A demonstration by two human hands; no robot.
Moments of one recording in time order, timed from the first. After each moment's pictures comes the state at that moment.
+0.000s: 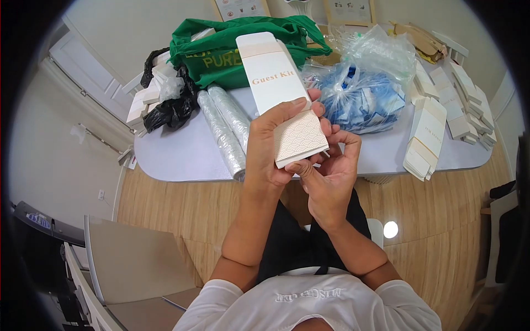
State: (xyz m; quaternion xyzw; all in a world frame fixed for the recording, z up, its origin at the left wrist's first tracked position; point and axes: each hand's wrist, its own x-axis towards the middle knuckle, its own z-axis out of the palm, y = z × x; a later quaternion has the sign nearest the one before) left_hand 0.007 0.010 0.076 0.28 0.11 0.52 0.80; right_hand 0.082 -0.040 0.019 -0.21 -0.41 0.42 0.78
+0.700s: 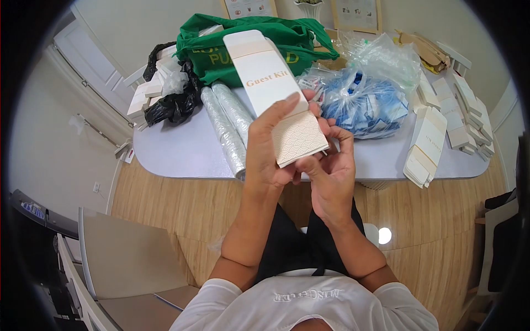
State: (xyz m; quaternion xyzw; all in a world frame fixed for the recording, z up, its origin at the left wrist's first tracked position) left_hand -0.002 0.010 0.076 0.27 0.14 0.55 0.78; right_hand 0.086 -0.040 0.030 -0.16 -0.37 0.53 0.75
